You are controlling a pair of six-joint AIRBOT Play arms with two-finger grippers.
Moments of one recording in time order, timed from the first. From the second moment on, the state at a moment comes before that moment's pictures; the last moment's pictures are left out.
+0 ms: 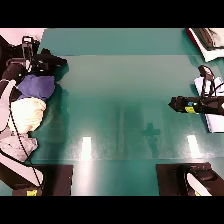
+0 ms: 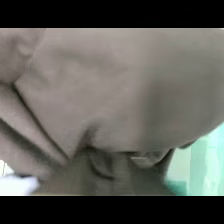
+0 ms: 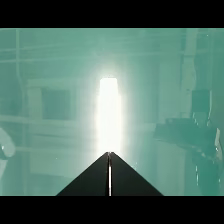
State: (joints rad) left arm 0.13 -1.81 1.59 1.78 -0.48 -1.62; right arm 0.07 -0.79 0.84 -1.27 1.09 1.75
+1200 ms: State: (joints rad) left arm -0.45 -1.24 2.03 1.18 -1.00 -1.36; right arm -0.18 -0.83 1.42 -1.30 1.10 1.65
